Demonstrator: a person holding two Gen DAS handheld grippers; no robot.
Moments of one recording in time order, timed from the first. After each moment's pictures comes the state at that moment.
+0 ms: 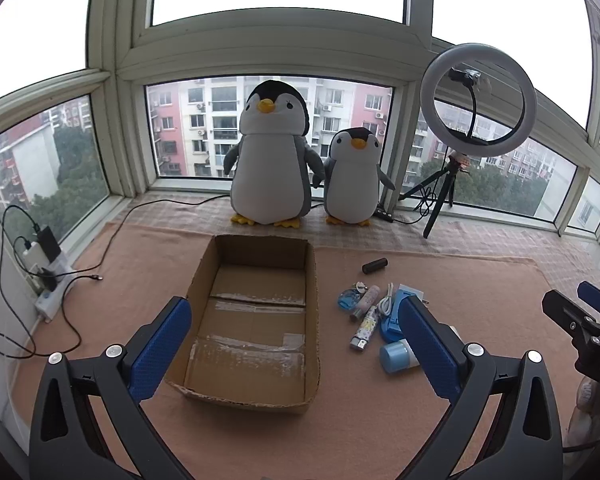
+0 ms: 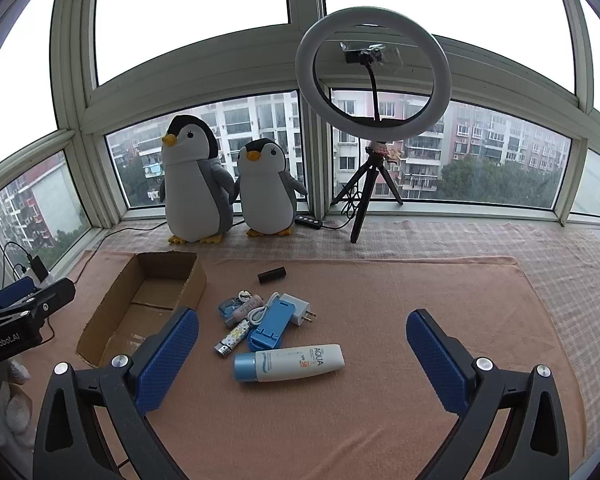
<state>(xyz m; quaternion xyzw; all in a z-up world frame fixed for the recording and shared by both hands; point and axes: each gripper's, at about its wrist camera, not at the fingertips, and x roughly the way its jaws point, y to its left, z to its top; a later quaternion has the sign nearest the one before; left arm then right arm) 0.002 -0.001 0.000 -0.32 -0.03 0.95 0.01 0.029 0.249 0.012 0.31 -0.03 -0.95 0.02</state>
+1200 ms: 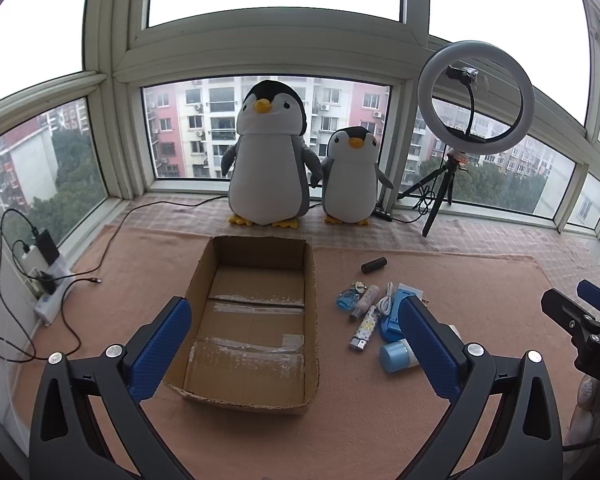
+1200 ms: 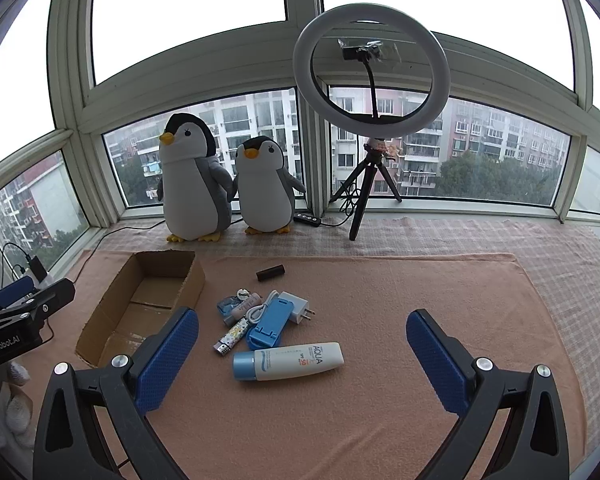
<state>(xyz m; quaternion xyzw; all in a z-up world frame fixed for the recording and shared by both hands) 0.001 0.001 -0.001 -0.32 -0.02 0.95 0.01 0.027 0.249 0.011 0.32 -0.03 -0.95 0.02</state>
